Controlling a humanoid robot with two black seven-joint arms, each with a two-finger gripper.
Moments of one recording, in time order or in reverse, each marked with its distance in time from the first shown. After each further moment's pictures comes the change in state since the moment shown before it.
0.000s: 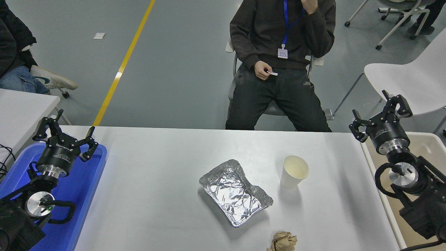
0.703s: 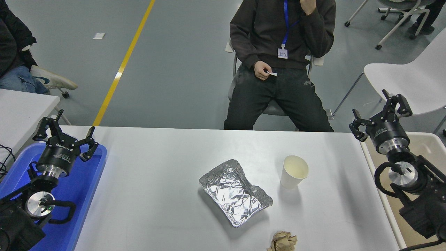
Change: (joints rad) left arm 0.000 0.000 0.000 0.000 0.000 0.000 0.000; right arm 0.003 -0.004 -0.001 0.007 0.000 -0.007 0.000
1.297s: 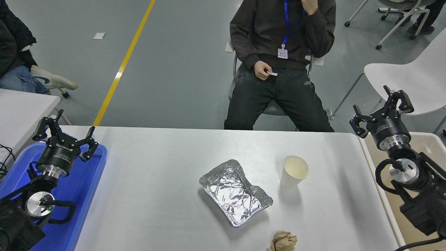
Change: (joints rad) left arm 0.000 0.000 0.000 0.000 0.000 0.000 0.000; right arm 0.013 -0.003 0.002 0.002 0.008 0.007 0.000
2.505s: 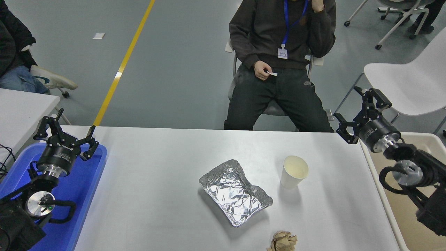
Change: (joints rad) left arm -0.003 -0.002 -0.003 0.000 0.001 -0.002 0.001; right arm 0.010 -0.222 -0.294 0.330 -0.213 -0.013 -0.119
